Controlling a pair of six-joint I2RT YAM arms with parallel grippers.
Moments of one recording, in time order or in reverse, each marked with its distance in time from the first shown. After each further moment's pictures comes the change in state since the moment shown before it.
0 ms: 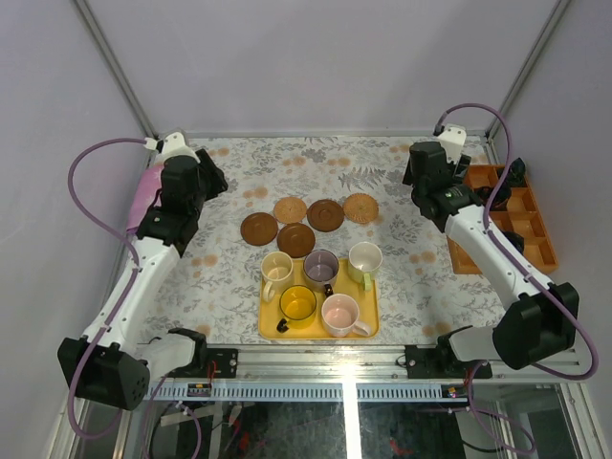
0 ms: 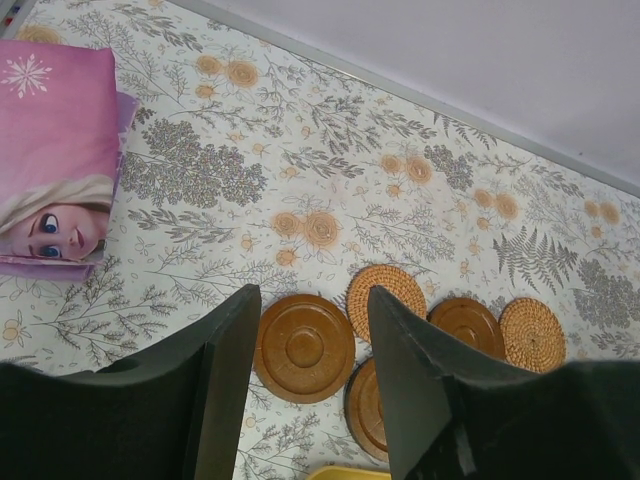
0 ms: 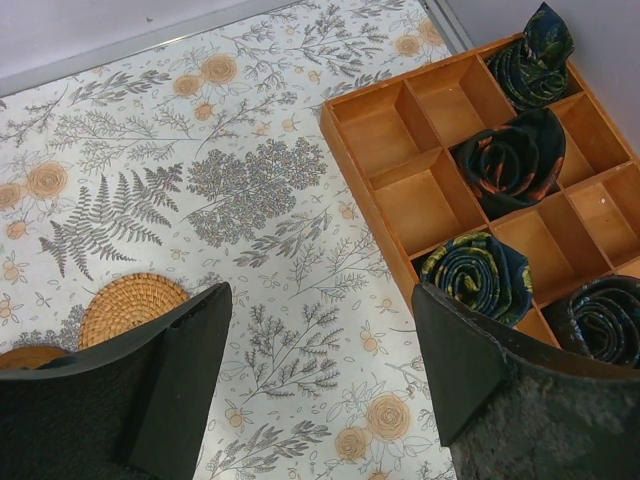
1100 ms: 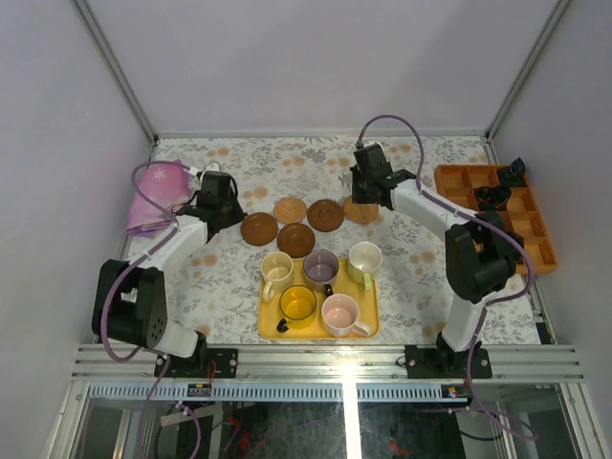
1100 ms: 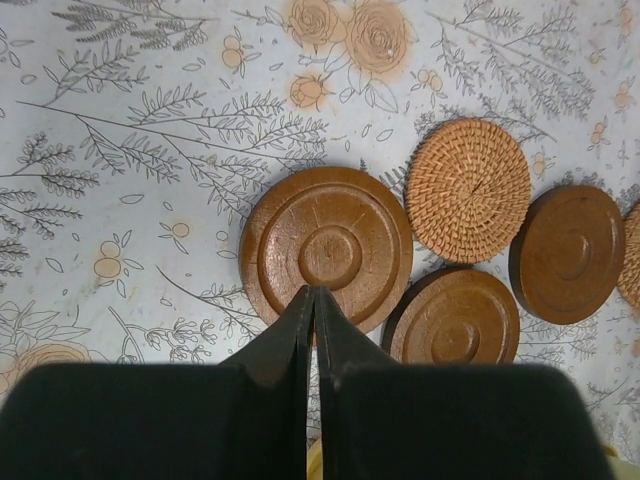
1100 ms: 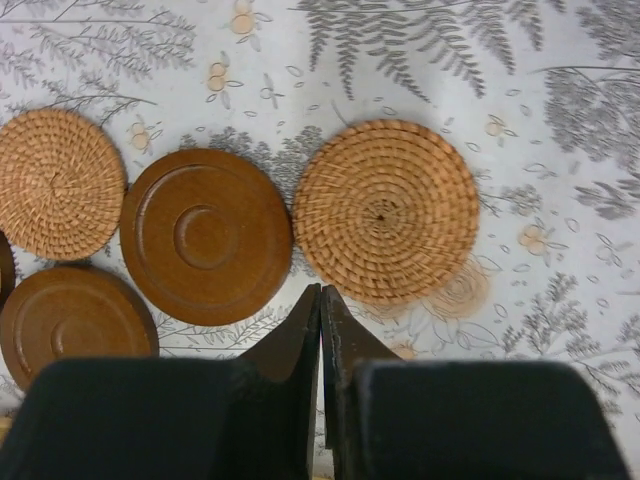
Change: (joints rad) left arm 0.000 0.337 -0.140 0.058 0.162 -0.137; right arm 0.117 0.459 0.171 0.024 -0.530 -0.008
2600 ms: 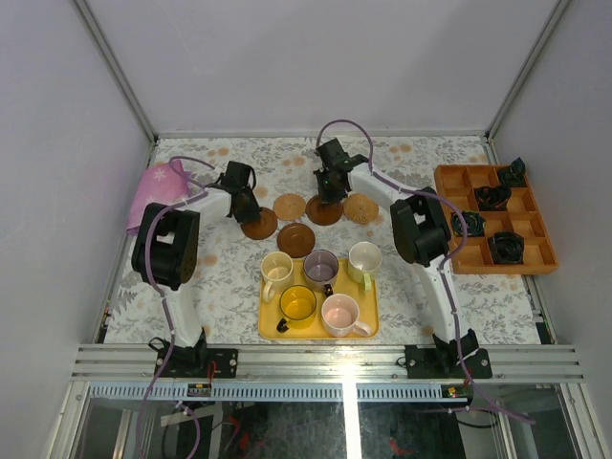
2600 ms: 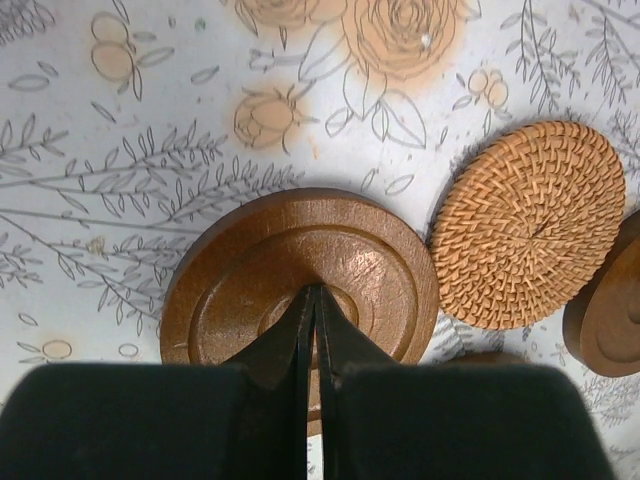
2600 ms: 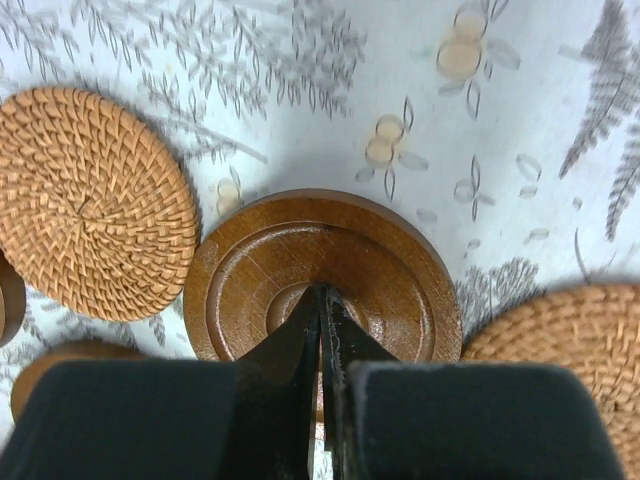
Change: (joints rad) left arm 0.003 0.448 0.254 -0.048 0.108 -0.047; right arm 0.061 0.541 0.560 -0.240 -0.225 -0.056
